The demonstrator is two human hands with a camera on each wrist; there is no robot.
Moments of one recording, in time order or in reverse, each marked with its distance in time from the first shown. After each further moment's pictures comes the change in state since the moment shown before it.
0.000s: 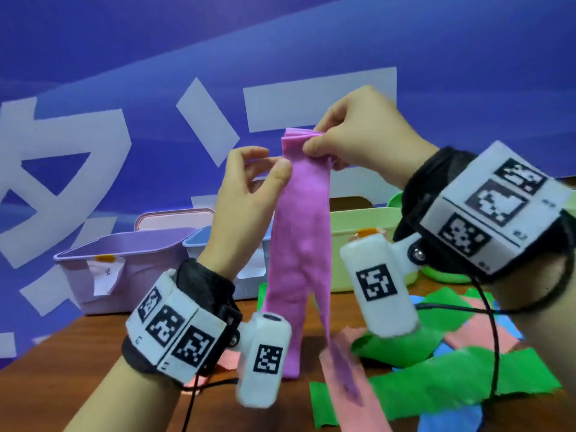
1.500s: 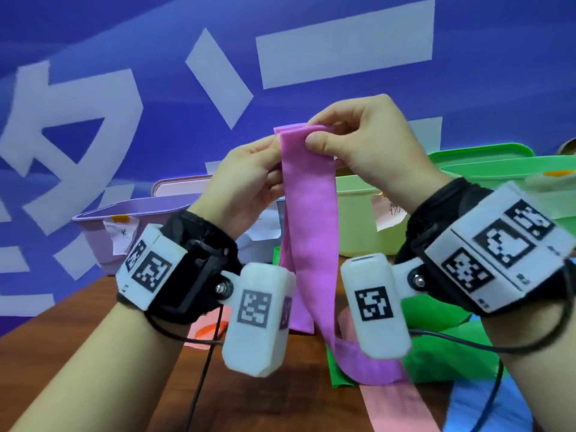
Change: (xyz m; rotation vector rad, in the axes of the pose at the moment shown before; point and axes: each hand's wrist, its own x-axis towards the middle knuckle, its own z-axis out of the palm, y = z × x) left_hand -0.006 -0.017 -0.003 -0.164 -0.231 -0.328; right_hand -0.032 0.050 0.055 0.412 -0.029 -0.120
